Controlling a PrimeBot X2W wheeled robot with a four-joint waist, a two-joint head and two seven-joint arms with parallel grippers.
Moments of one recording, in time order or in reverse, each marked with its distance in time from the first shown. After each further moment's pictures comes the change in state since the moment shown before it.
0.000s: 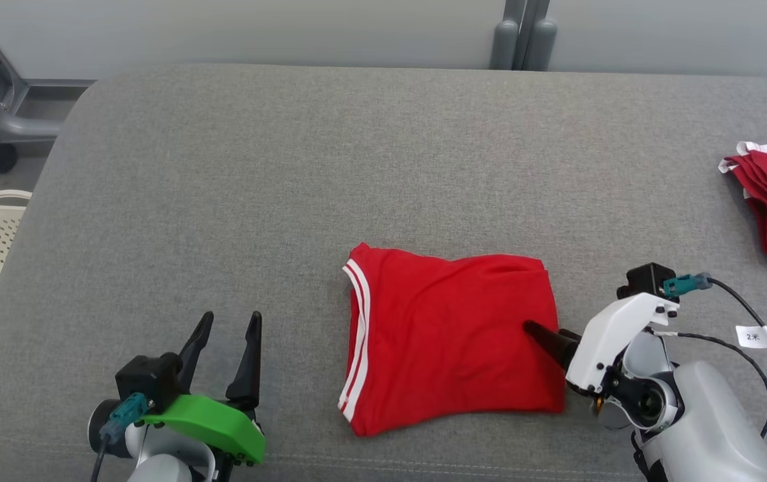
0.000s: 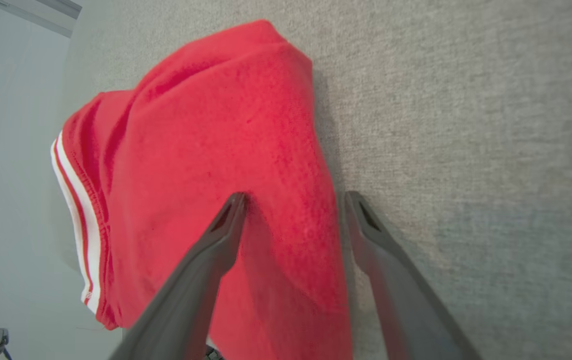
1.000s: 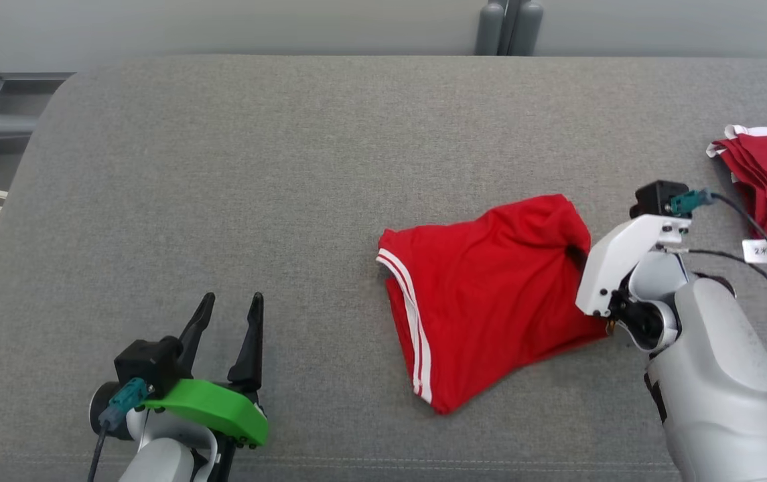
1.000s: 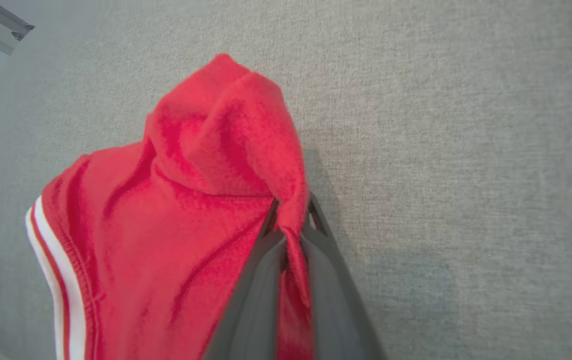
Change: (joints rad) left arm -0.035 -0.008 0.000 -0.008 0.001 0.003 -0.003; right arm -0.227 0.001 -0.065 0.139 -0.293 0.001 -0.057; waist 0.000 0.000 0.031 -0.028
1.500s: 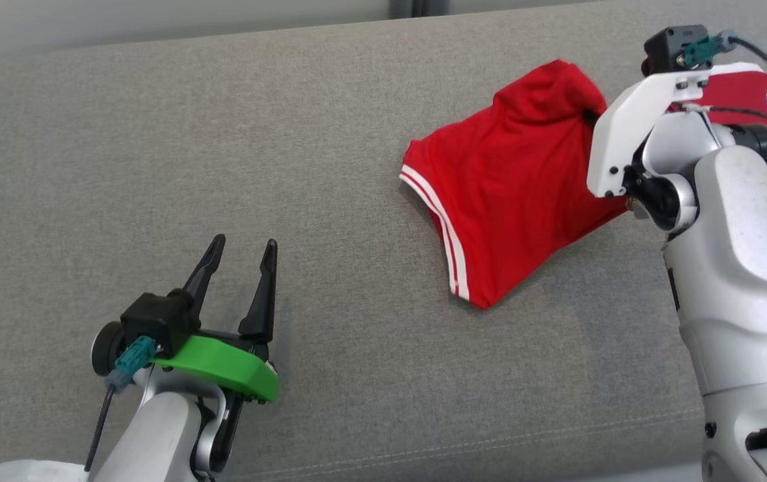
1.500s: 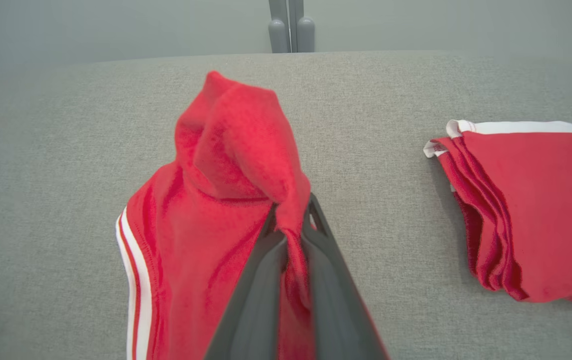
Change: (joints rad) left arm -0.094 0.000 -0.019 -0.059 0.059 -0.003 -0.003; right arm -0.273 -0.030 0.035 -0.068 -0.166 0.000 0.109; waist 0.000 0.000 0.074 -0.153
